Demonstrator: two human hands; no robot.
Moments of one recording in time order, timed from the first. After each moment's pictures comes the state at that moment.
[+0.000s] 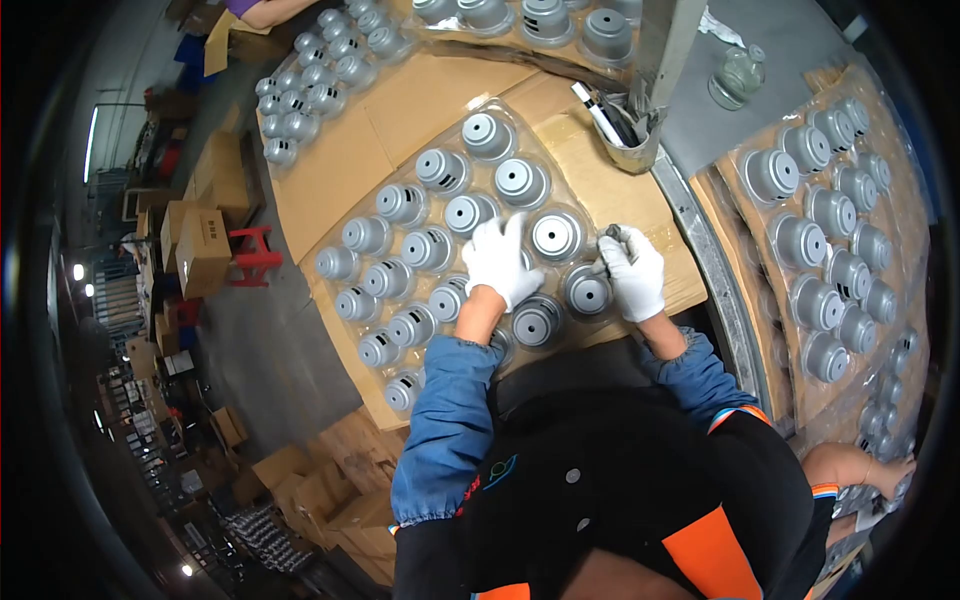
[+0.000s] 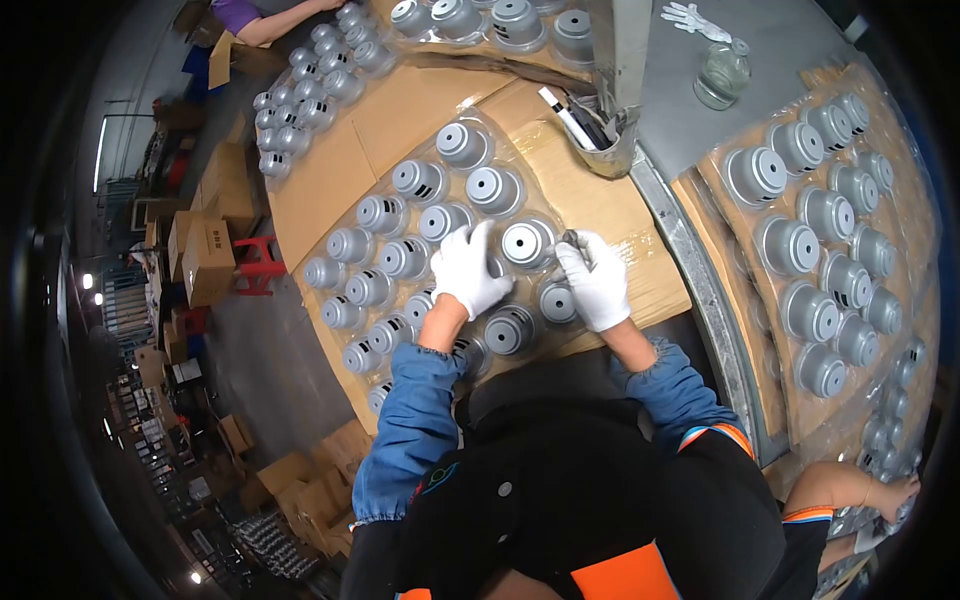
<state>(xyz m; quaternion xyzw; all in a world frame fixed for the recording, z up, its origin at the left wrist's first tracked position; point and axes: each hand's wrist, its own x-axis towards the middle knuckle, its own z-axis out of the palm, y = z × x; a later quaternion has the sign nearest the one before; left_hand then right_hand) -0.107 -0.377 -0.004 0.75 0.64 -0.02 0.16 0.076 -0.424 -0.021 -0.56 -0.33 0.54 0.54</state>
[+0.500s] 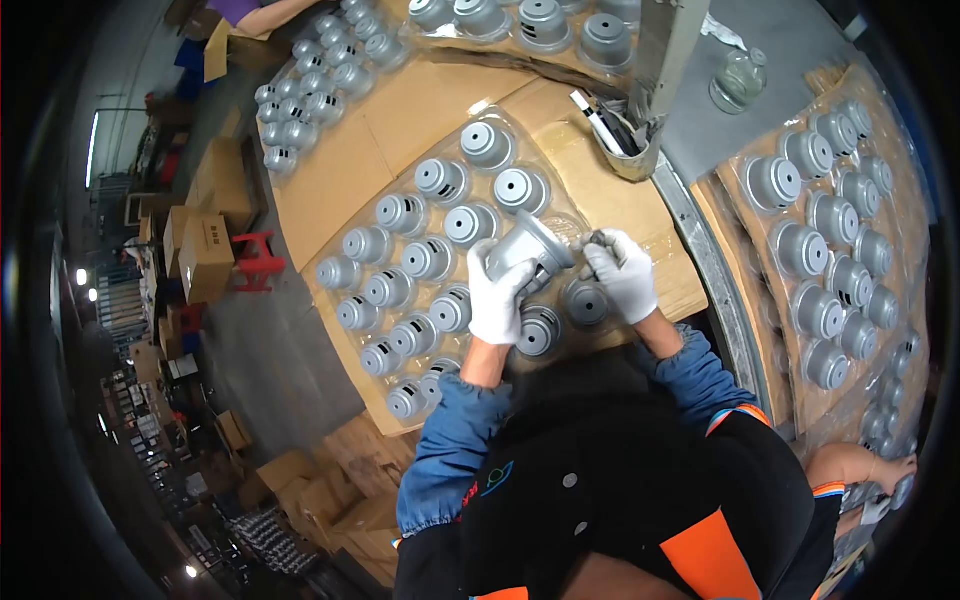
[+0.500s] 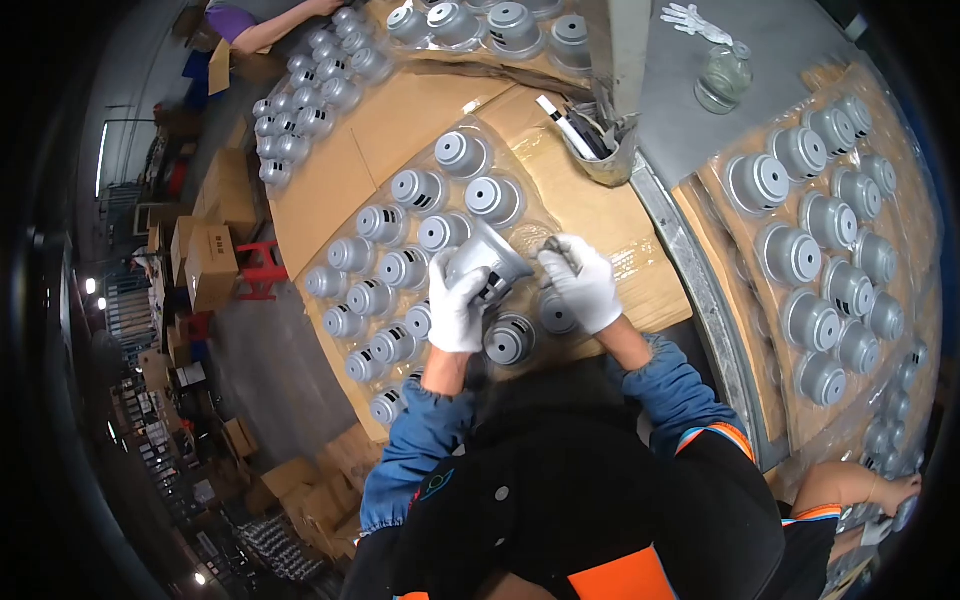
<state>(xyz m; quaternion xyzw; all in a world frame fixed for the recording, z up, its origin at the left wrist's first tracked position) -0.100 -0.402 0.021 0.26 0.52 0.47 0.66 0.071 -0.408 -0.009 -0.51 -0.32 0.57 0.56</state>
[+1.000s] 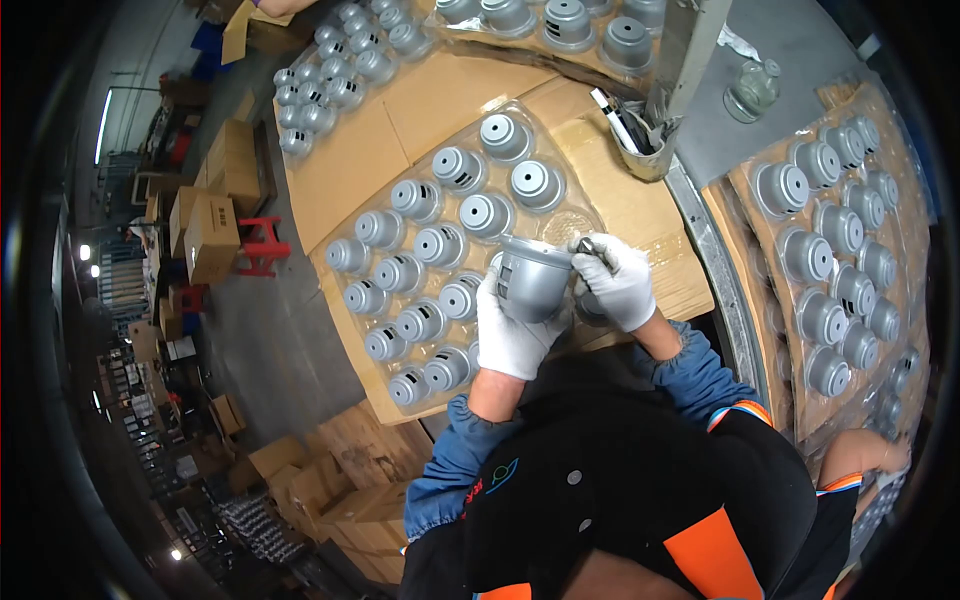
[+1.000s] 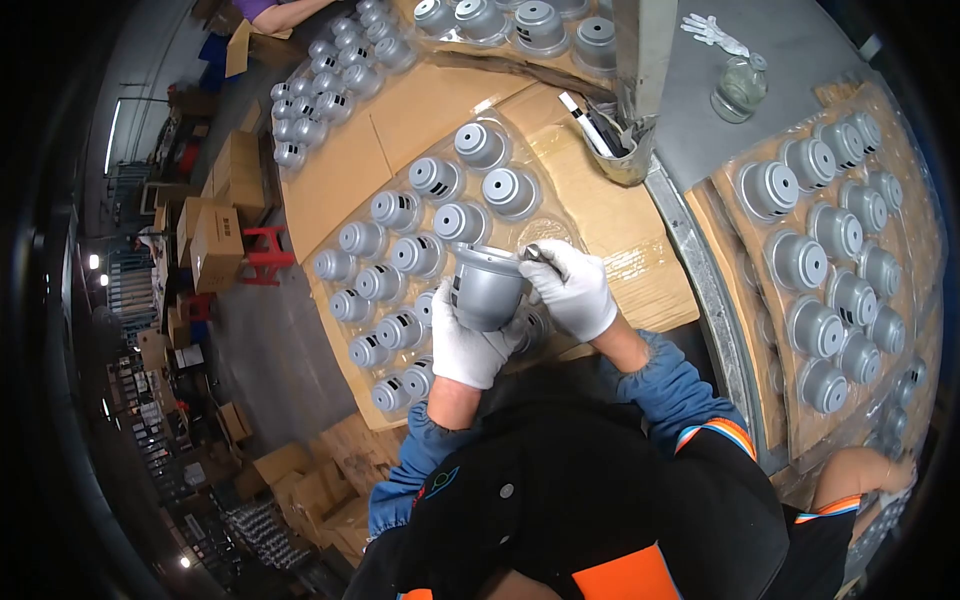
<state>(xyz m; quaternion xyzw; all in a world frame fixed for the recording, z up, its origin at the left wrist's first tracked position) -0.104 -0.441 0.042 0.00 0.31 0.51 0.80 0.057 -0.413 0.028 -0.46 -0.53 0.48 0.53</state>
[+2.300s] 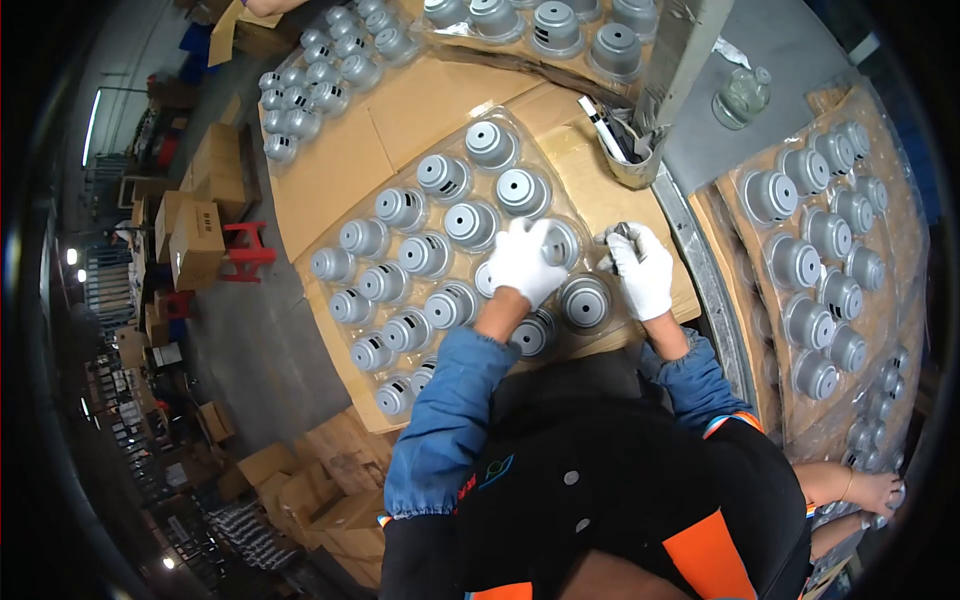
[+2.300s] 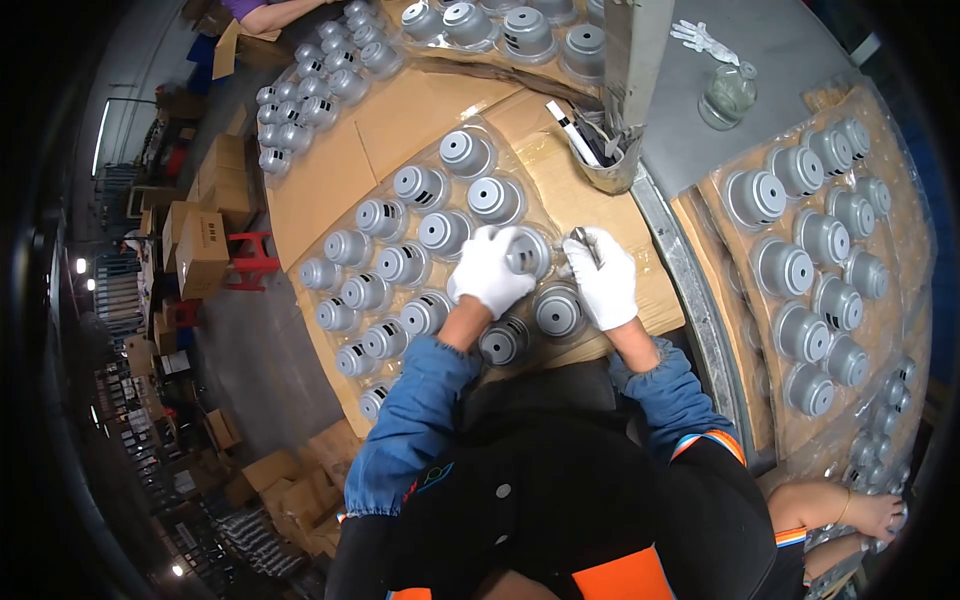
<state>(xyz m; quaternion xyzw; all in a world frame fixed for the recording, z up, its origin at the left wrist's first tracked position) -0.077 -0.367 -0.001 0.73 0.64 0.04 0.23 0.092 -0.403 -0.006 -0.57 -0.38 0.50 0.52</state>
